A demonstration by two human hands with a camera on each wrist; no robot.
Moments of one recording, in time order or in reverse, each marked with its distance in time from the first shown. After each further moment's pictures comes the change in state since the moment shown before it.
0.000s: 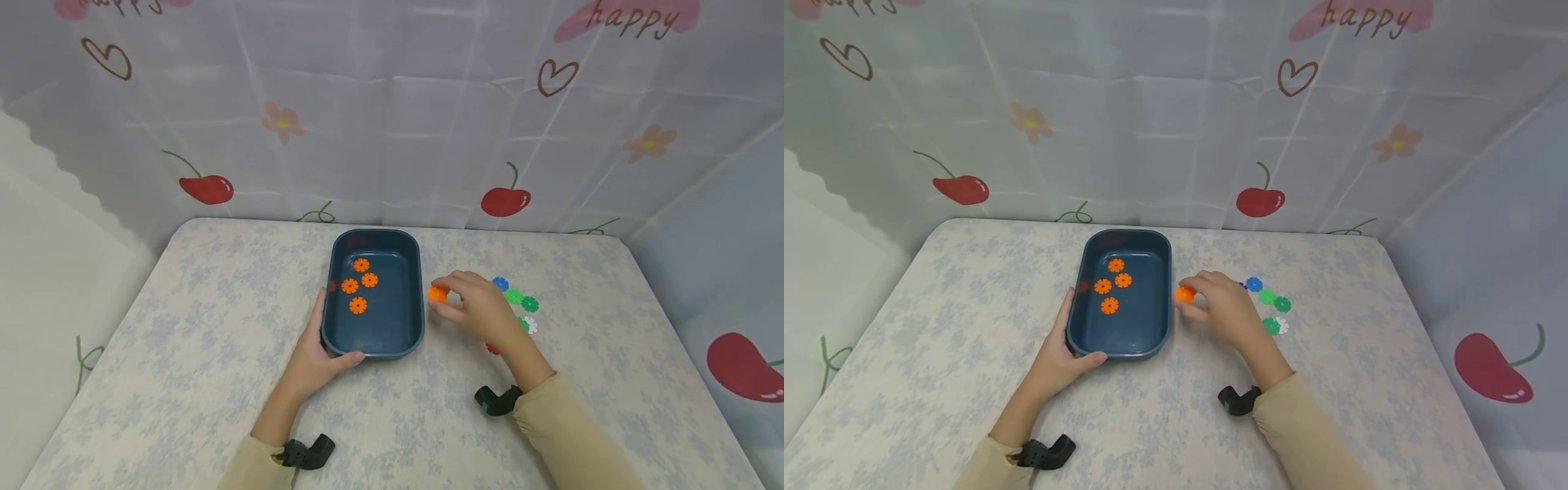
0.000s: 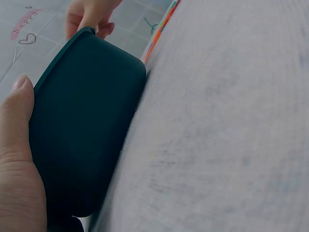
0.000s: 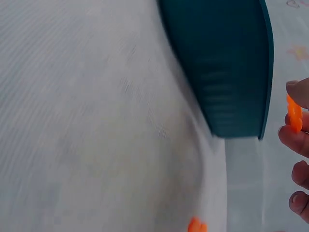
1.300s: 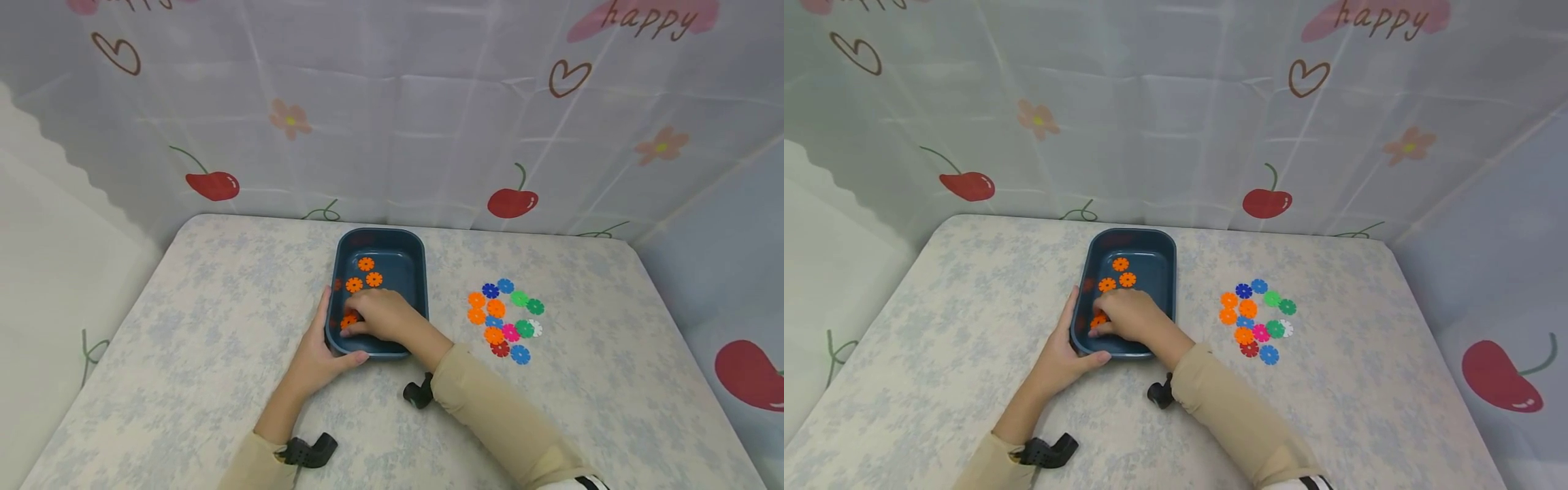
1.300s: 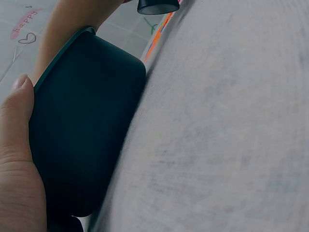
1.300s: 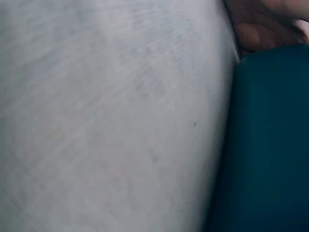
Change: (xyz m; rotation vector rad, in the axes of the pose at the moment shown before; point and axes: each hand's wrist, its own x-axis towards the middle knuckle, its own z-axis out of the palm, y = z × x) left_hand 0.000 -0.001 -0.003 -0.013 -0.035 0.021; right_hand 0.079 -0.099 0.082 0.019 -0.488 -0.143
